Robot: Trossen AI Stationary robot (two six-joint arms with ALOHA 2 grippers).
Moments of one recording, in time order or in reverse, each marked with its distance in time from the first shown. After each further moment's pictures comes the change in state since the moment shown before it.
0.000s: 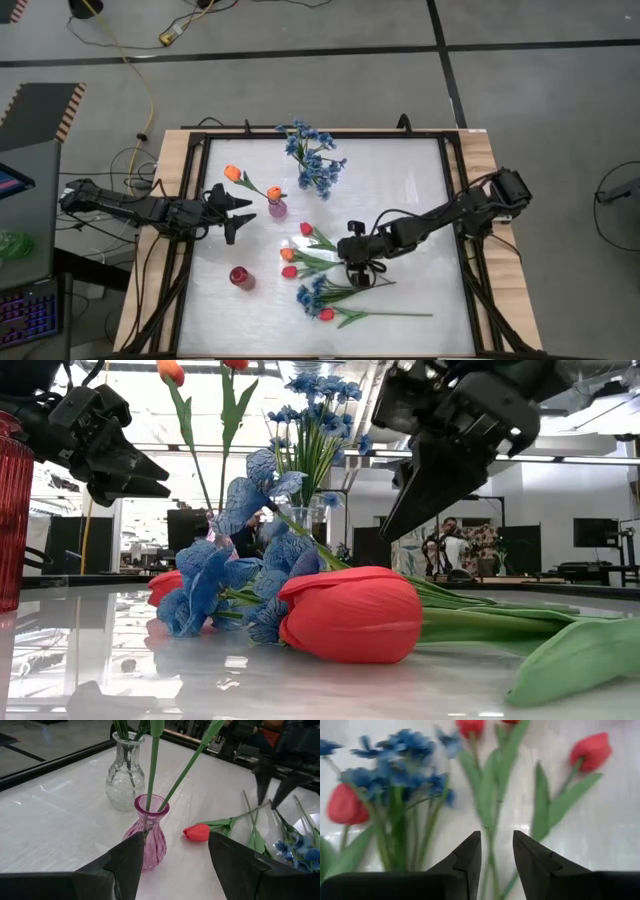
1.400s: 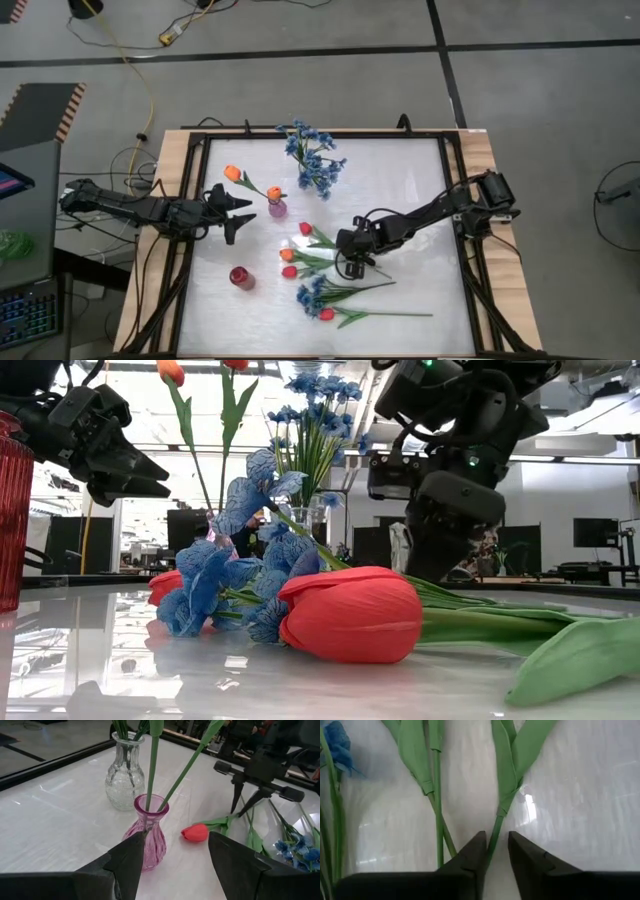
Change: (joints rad) left arm 0.000 0.000 0.000 0.000 0.001 0.000; right arm -0.067 0.124 0.001 -0.075 0.000 0.152
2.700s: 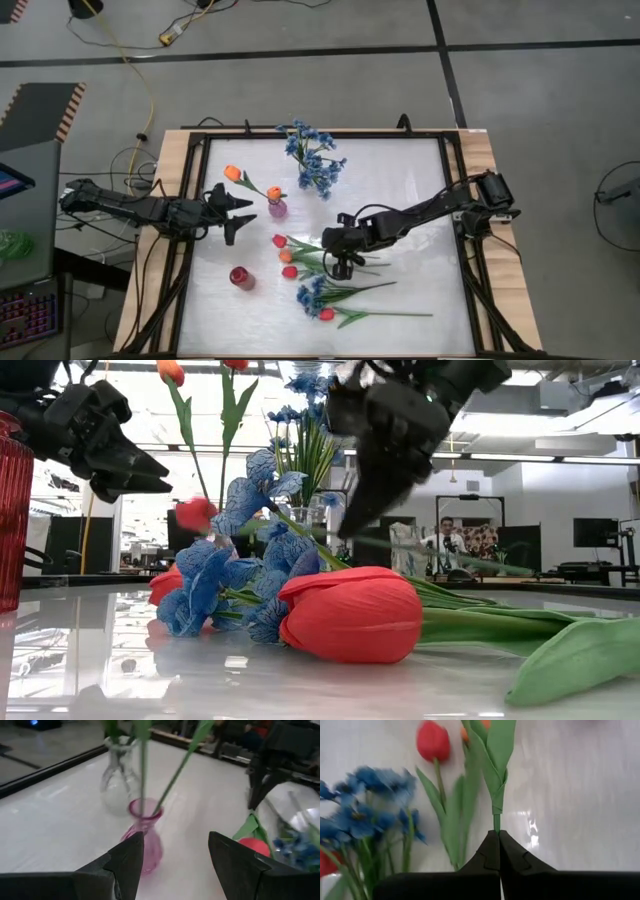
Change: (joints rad) left arm 0.000 0.000 0.000 0.022 0.021 0.052; right arm 0.003 0.006 0.226 -0.089 -0.006 -0.098
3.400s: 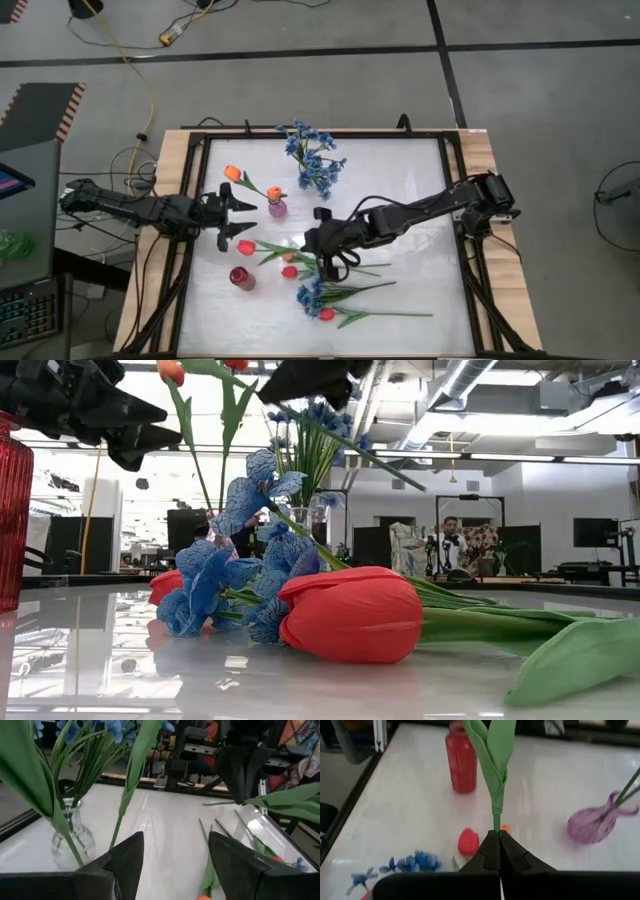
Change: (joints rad) left arm 0.000 -0.002 0.000 0.242 0.187 0.217; right arm 0.024 -0.001 0.278 0.013 0.009 -0.247
